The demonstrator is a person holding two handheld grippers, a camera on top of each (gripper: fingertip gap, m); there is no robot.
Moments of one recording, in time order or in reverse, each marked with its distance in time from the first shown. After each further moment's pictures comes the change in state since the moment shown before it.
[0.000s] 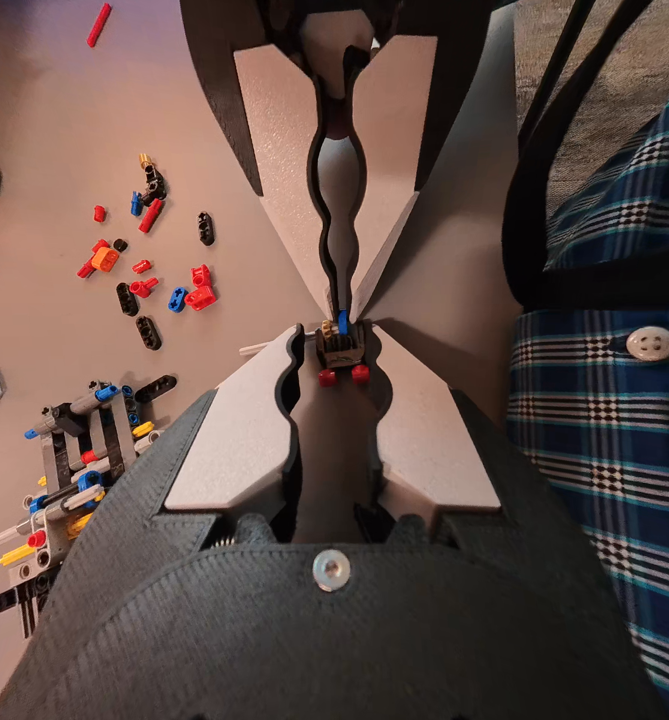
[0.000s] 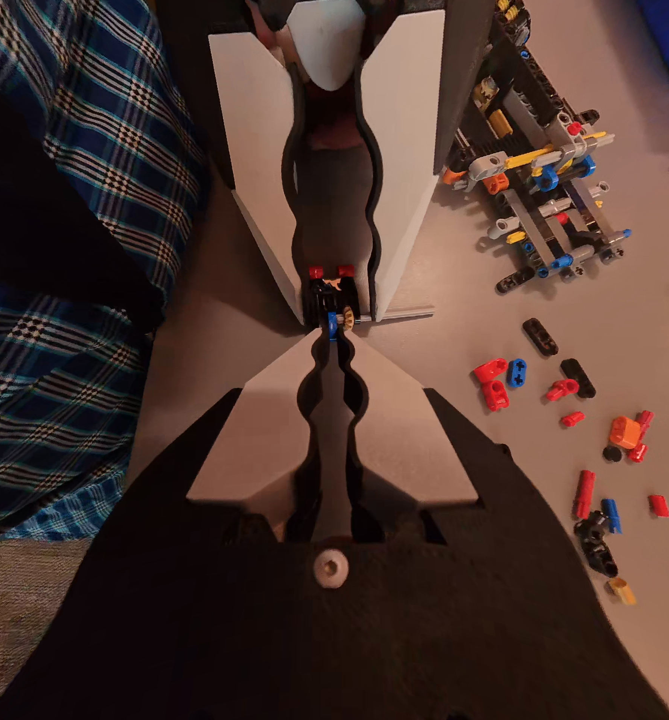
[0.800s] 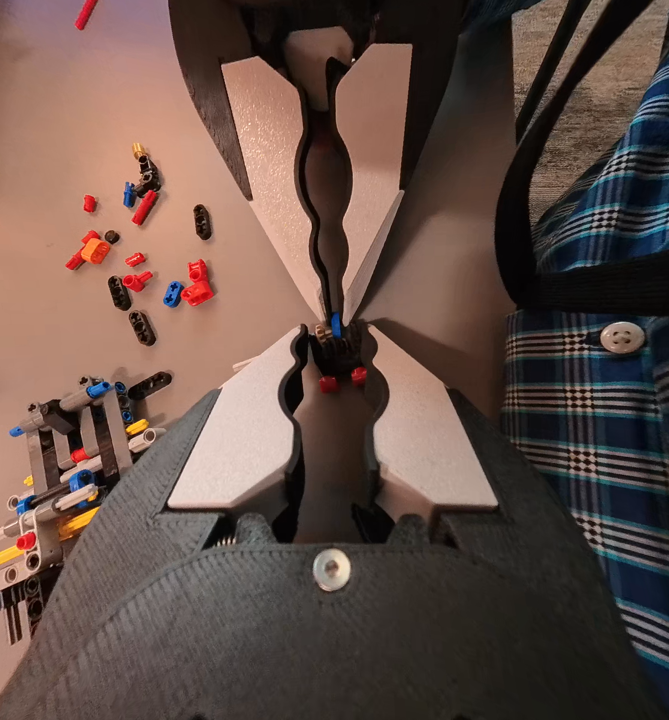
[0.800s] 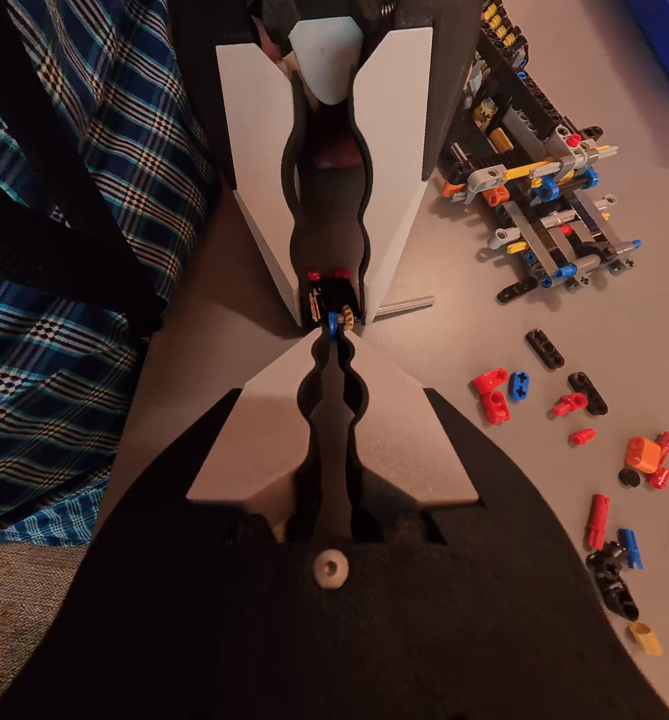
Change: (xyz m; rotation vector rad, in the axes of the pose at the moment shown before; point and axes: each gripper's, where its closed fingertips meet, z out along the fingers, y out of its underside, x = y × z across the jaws) left arm 0.000 0.001 0.000 -0.004 0.029 -0.033; right arm 0.003 -0.002 0.002 0.080 -0.068 0.008
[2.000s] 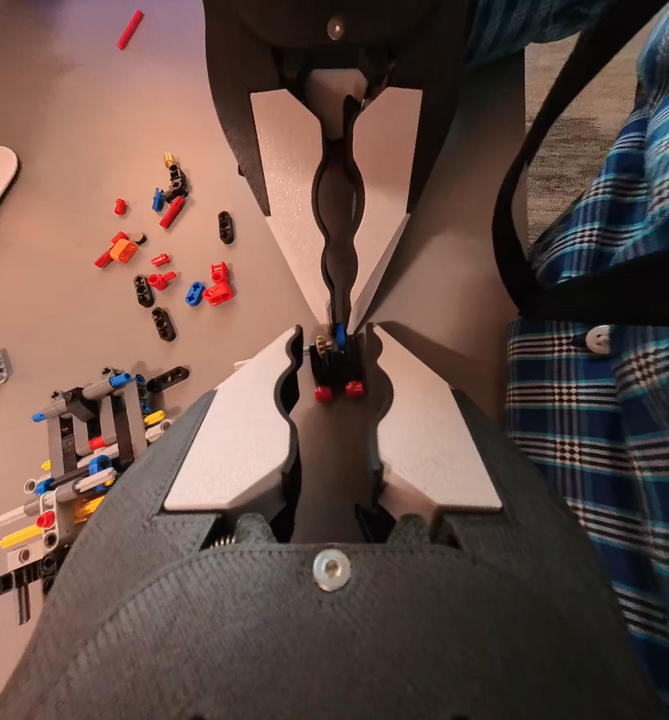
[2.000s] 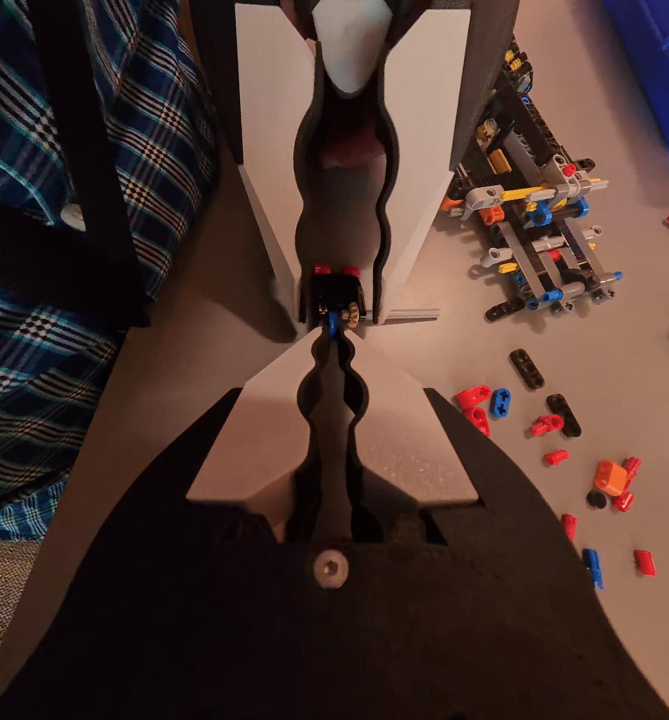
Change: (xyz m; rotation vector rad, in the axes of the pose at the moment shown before) left arm -0.005 -0.005 -0.008 0.043 -0.034 -0.030; right arm 0.005 0.000 0.003 0.001 0.008 -0.099
